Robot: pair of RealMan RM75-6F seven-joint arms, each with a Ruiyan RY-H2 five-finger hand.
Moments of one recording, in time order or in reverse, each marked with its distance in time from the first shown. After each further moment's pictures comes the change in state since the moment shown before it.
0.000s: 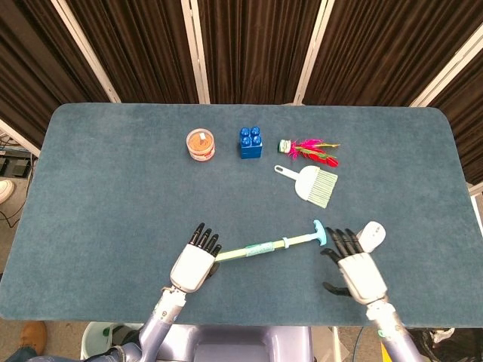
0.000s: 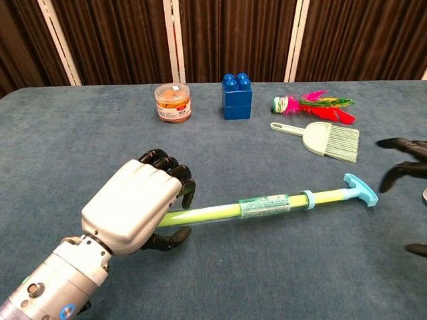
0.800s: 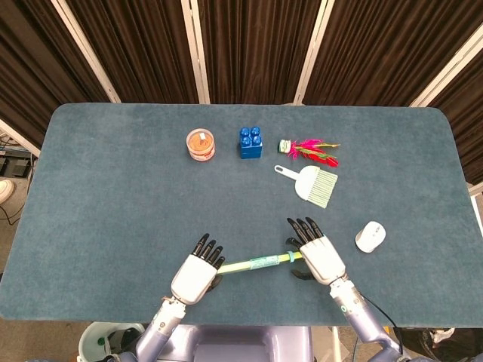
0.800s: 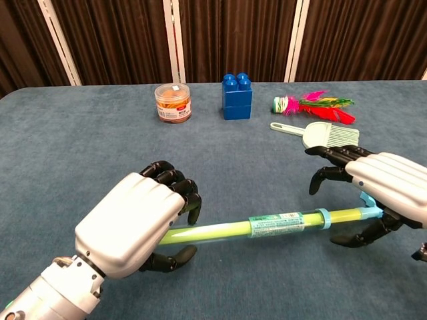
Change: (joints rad) left arm 0.033 0.029 0.075 -0.075 0.031 0.024 -0.011; right arm 0.155 -0.173 0.068 0.149 0.054 -0.162 -0.013
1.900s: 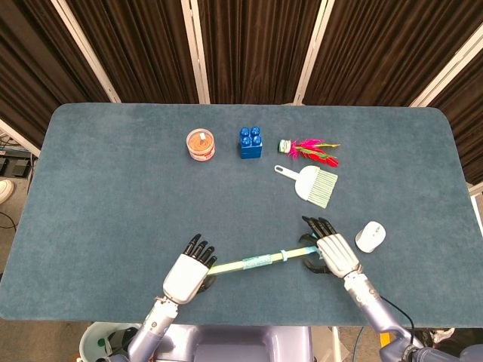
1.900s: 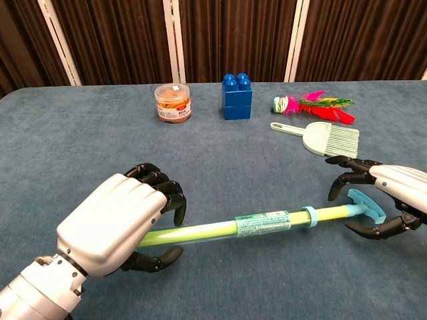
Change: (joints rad) left arm 0.022 0.055 -0.001 -0.056 -0.018 -0.014 -0.038; right arm 0.036 -0.035 -0.068 0.268 -0.016 0.026 0.463
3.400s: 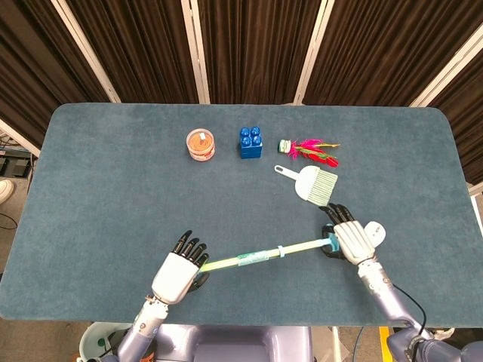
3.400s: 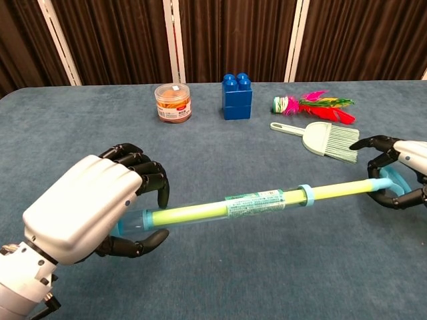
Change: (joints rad) left arm 0.020 0.079 0.000 -0.080 0.048 0.071 -0.016; right arm 0.016 0.021 0.029 0.105 0.067 0.020 0.036
